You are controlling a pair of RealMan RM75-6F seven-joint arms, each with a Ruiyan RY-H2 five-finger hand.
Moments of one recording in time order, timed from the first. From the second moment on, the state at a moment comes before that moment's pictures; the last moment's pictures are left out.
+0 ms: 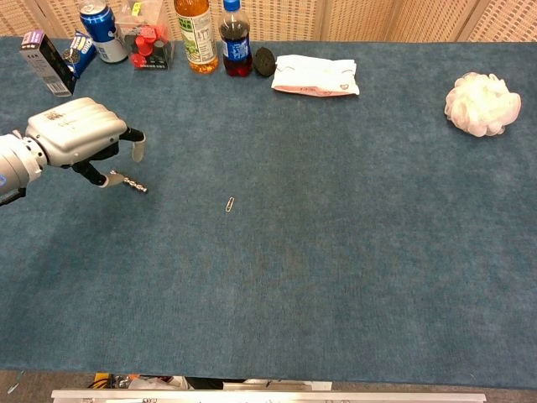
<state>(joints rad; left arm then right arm) -0.62 -1.33 -0.05 -1.45 1.50 0.87 0.31 0.02 -0.95 0.06 -1.69 -1.54 1.54 0.08</state>
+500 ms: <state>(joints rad) -0.63 -1.37 -0.02 -1.37 1.49 0.88 0.32 0.02 -0.96 0.05 -1.68 -1.54 1.54 0.08</state>
